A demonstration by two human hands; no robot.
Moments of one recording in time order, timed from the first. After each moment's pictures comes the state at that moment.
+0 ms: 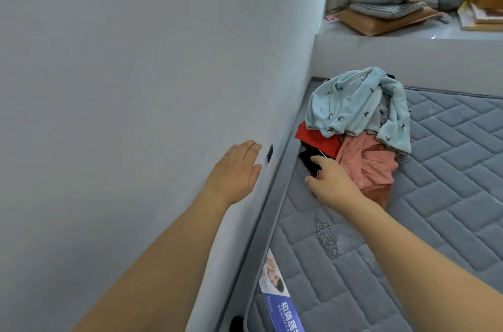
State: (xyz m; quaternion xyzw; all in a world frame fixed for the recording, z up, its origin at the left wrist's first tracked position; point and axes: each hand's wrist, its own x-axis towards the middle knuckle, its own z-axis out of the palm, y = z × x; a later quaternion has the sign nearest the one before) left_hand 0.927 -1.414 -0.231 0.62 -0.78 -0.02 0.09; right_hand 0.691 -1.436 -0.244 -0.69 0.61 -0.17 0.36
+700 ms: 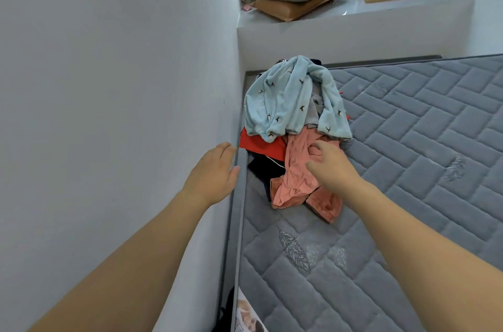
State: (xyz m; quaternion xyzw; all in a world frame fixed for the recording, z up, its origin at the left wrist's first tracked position) left_hand 0.835 -1.585 -0.273 0.54 -0.83 -0.10 0.05; right_hand 0.568 -1.554 -0.280 -0.55 0.72 -0.23 0.34
